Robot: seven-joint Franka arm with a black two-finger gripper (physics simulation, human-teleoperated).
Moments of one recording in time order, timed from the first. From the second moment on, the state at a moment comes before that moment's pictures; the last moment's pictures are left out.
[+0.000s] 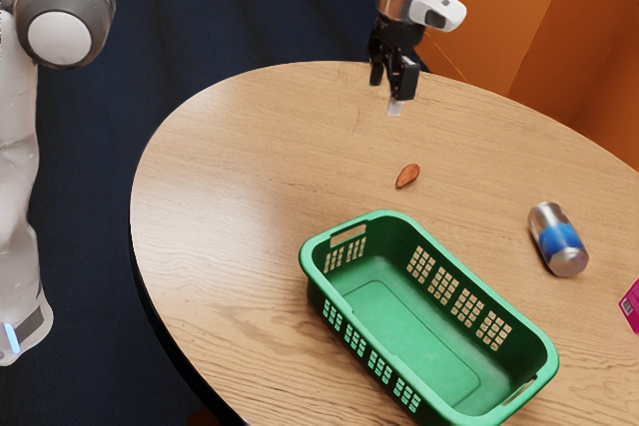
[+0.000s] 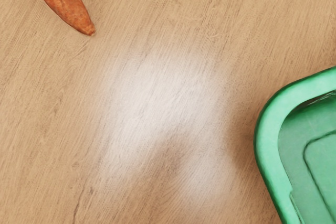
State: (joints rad) arm -0.13 0.10 0.10 -1.34 0.00 1.53 -0.03
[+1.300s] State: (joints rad) arm 0.05 0.52 0.12 -1.18 -0.06 1.92 -0.33
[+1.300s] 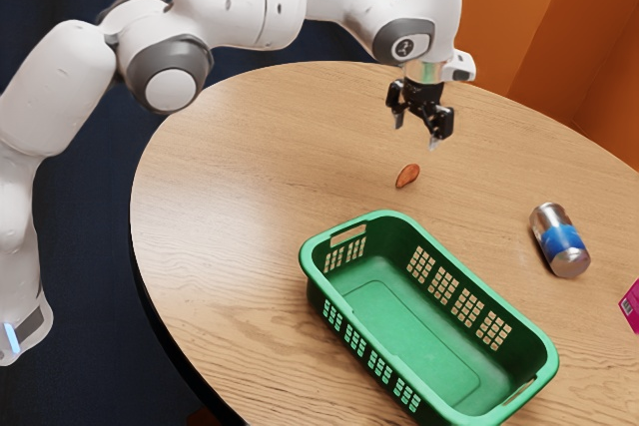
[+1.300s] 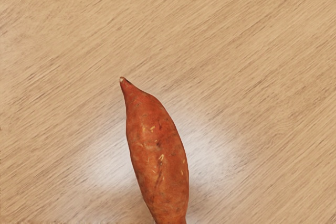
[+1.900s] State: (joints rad) arm 0.08 0.64 0.12 -1.12 -0.07 1.88 -0.44
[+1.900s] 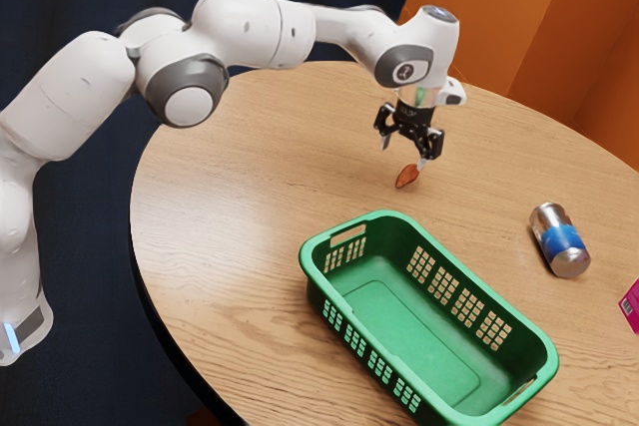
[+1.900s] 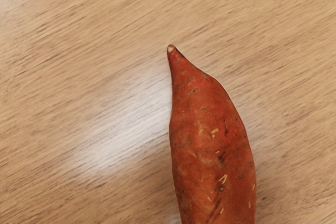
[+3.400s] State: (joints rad) arm 0.06 0.73 0.13 -1.08 -0.03 1.90 -0.53
